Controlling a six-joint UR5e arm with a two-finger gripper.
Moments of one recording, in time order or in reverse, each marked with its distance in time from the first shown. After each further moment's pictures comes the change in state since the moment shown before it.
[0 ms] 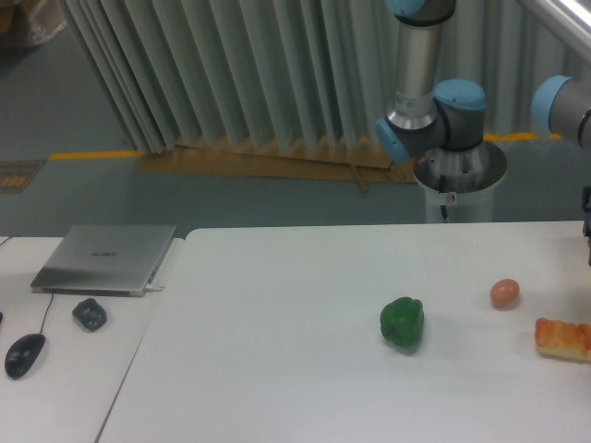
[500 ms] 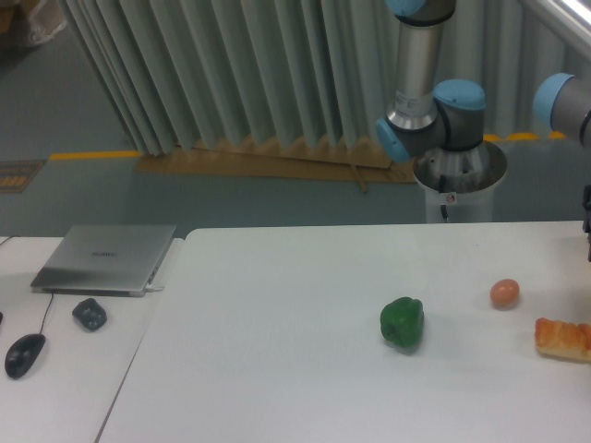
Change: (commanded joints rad) arm 0.046 0.014 0.041 -0.067 0.003 0.098
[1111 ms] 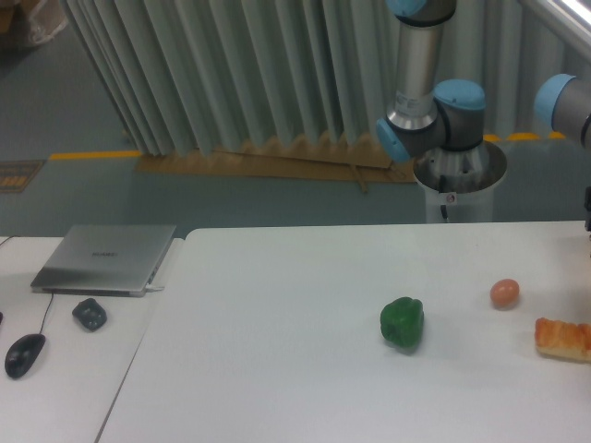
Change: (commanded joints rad) arm 0.006 -0.003 -0.001 -0.038 0.026 0.000
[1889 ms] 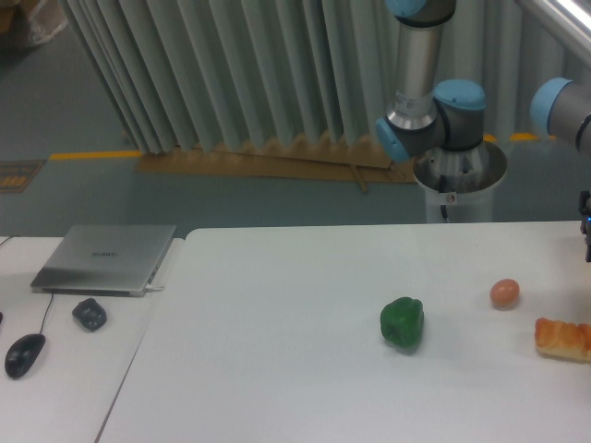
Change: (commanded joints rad) arm -0.008 -0.002 -0.006 0.000 0.003 0.002
